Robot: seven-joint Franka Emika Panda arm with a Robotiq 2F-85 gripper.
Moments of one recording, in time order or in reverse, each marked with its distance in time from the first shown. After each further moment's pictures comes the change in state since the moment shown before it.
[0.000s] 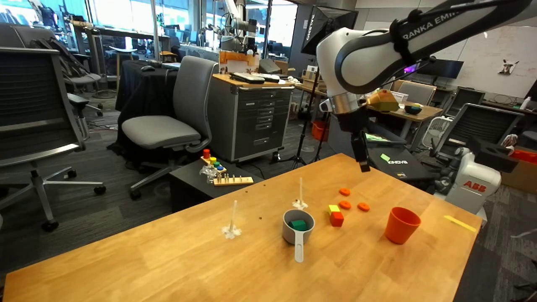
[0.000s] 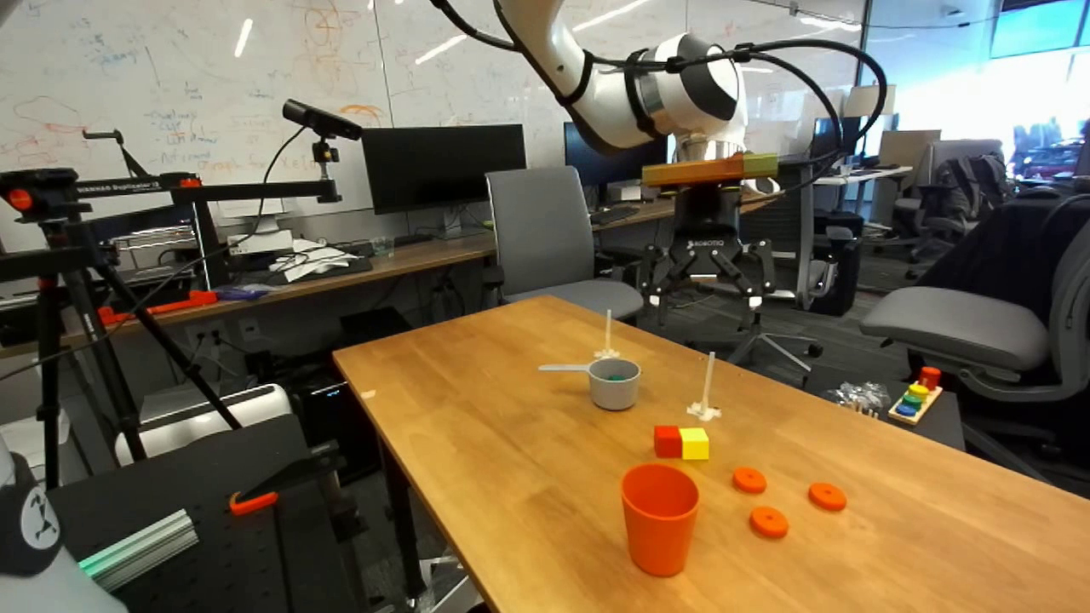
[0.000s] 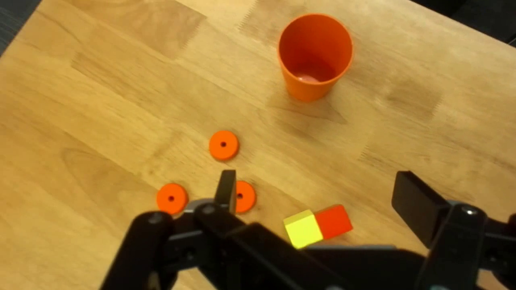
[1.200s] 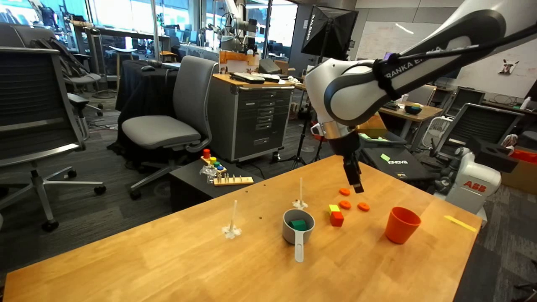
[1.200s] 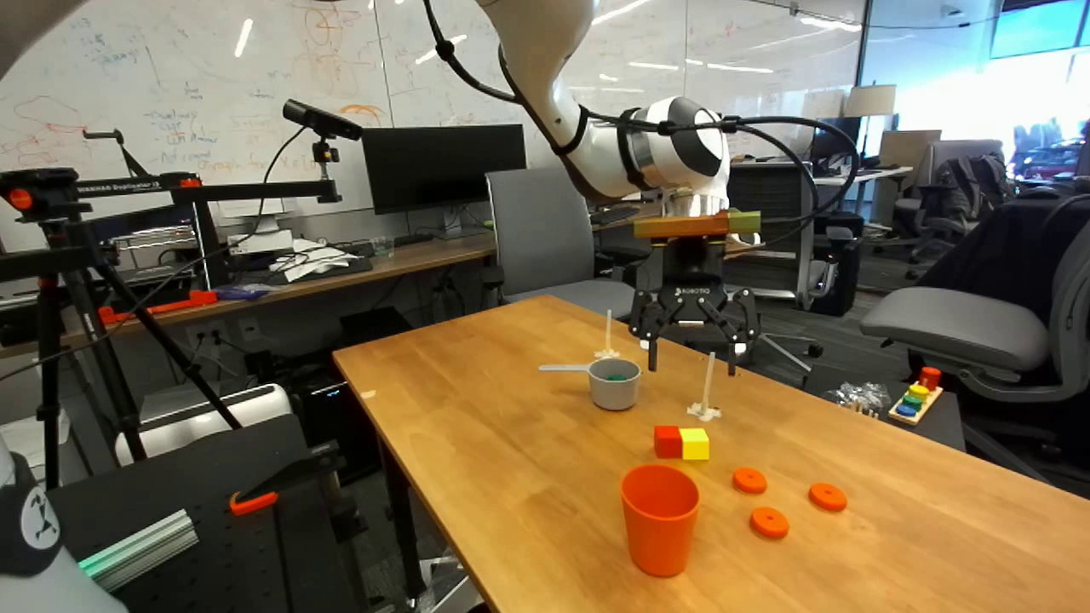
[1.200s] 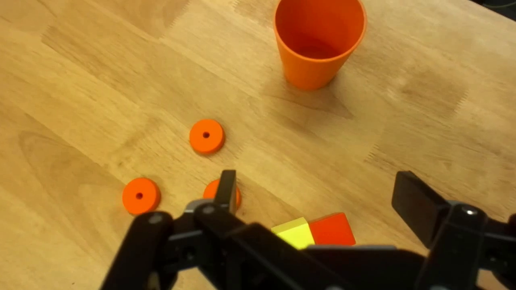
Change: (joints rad) arm 0.028 0.109 0.000 0.017 -0.034 0.047 0.008
